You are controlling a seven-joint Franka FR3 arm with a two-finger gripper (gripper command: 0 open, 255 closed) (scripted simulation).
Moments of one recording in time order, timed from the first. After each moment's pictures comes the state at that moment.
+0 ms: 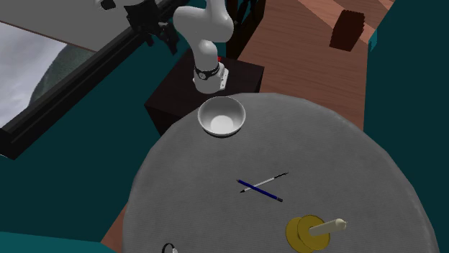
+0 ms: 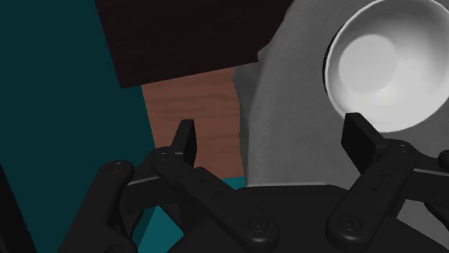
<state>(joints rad) -0.02 -0.78 -0.05 -2.43 0.02 1.46 0.08</state>
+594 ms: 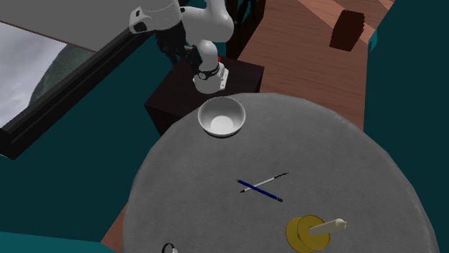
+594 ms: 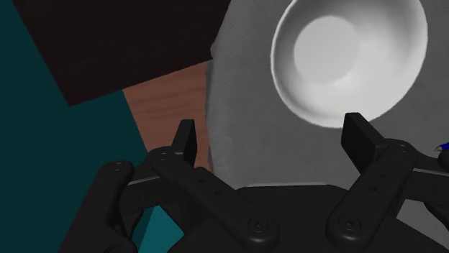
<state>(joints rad) 0.01 -0.83 0.09 -2.59 0.17 1.65 0.29</state>
